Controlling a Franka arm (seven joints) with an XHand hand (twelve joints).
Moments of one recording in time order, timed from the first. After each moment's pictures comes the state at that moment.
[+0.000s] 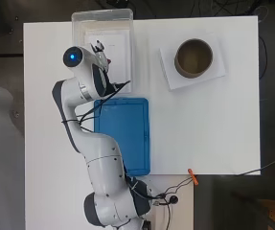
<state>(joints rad) 0.80 0.06 -0.53 -1.82 -0.15 1.82 -0.85</state>
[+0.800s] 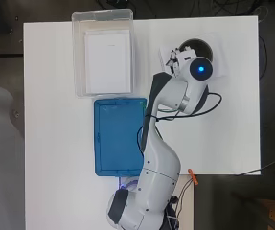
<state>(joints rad) 0.62 -0.05 -0.97 -1.84 -0.01 1.85 -1.43</state>
